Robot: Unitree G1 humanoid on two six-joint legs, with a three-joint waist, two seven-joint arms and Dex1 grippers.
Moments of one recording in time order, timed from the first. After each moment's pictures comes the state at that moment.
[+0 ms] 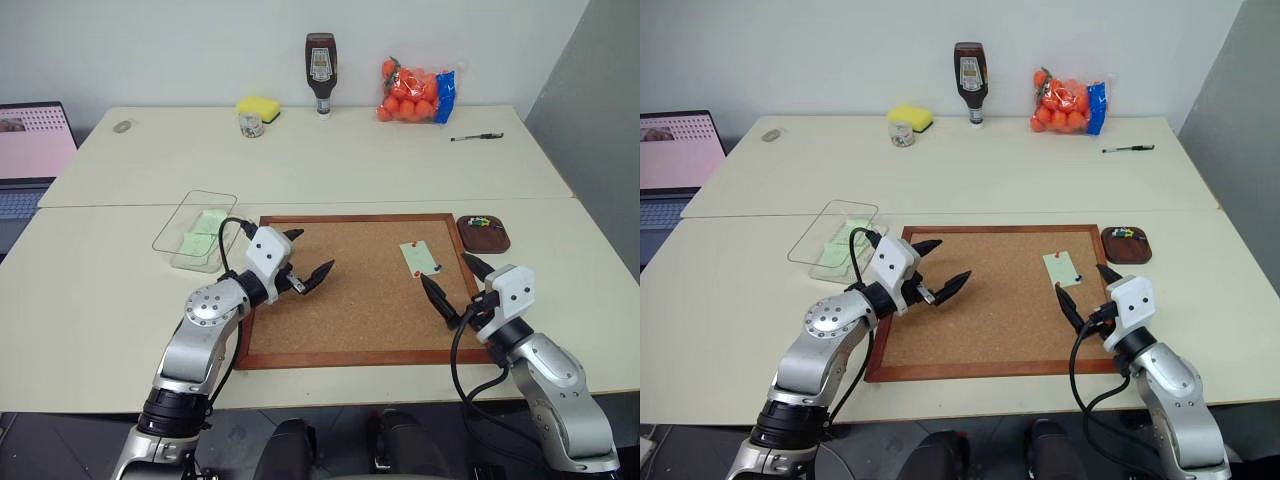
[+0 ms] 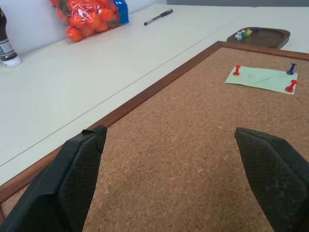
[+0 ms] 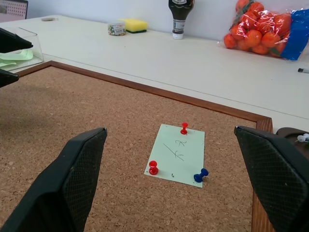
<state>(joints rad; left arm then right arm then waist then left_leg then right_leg) -0.28 0.39 -0.07 -0.14 -0.17 0.25 -0.64 0.12 -0.36 -0.06 -0.43 0.26 0.20 0.42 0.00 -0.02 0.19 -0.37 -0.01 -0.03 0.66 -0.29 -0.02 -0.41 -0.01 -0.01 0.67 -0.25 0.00</state>
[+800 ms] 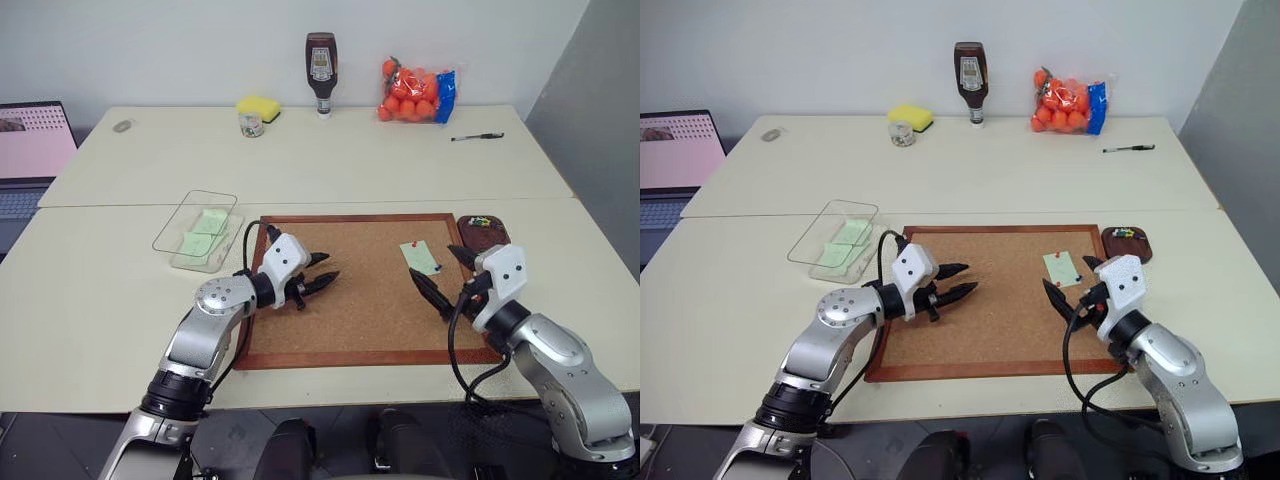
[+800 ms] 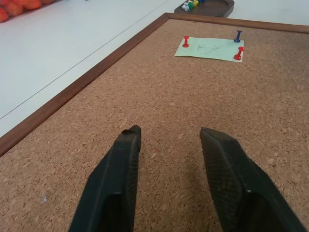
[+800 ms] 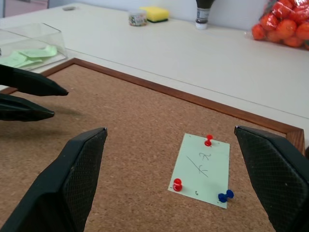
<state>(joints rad) -0.36 0.44 -0.17 -0.02 -0.15 0.26 -0.81 -0.03 -0.42 -0.06 -0.57 0.34 0.57 0.38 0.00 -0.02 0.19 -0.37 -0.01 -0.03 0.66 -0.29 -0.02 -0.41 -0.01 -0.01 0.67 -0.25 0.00</state>
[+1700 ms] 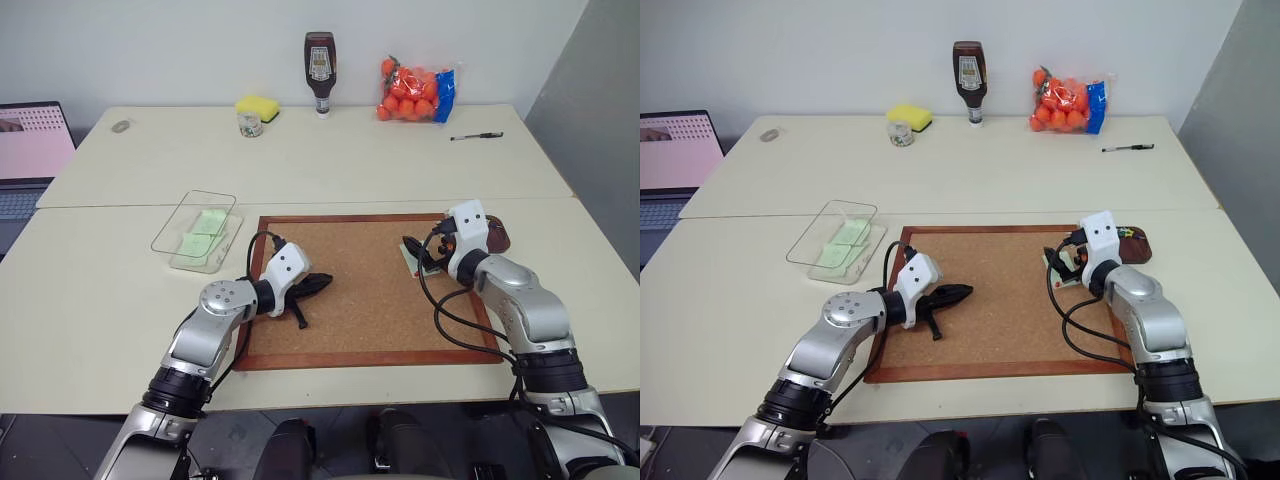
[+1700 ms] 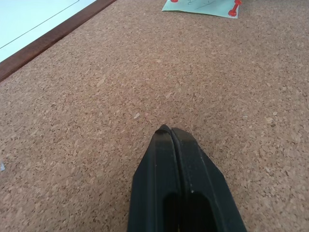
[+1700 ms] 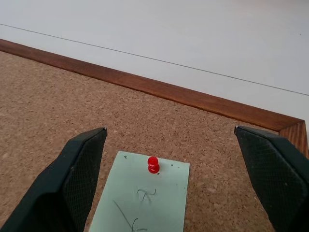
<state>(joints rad) -0.36 0.46 -0.20 0.04 -0.13 0.30 -0.84 -0.47 -0.37 0.02 0.04 0.23 0.57 0.37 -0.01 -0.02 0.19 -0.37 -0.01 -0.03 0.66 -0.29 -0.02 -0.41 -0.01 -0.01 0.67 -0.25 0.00</state>
